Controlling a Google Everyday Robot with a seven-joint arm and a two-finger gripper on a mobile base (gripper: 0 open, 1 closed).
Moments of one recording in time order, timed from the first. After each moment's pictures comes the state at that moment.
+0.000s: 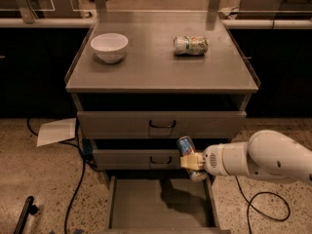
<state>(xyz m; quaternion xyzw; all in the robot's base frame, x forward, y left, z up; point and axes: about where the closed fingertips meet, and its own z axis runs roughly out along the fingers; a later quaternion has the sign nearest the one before) 0.483 -0.110 0.650 -0.12 0.91 0.30 0.25</state>
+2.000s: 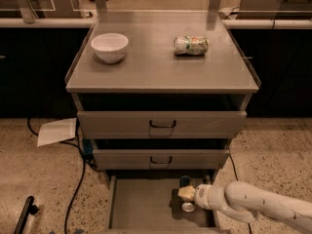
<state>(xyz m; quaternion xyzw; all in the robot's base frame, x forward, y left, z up) 0.498 -0.130 0.368 0.10 0.91 0.36 0.19</state>
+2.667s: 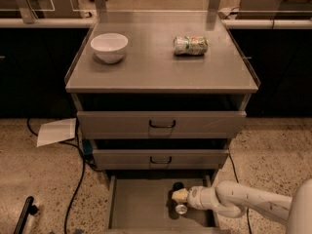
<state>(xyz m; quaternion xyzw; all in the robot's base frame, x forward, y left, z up) 0.513 -0.107 0.290 0.12 0.91 0.39 0.12</state>
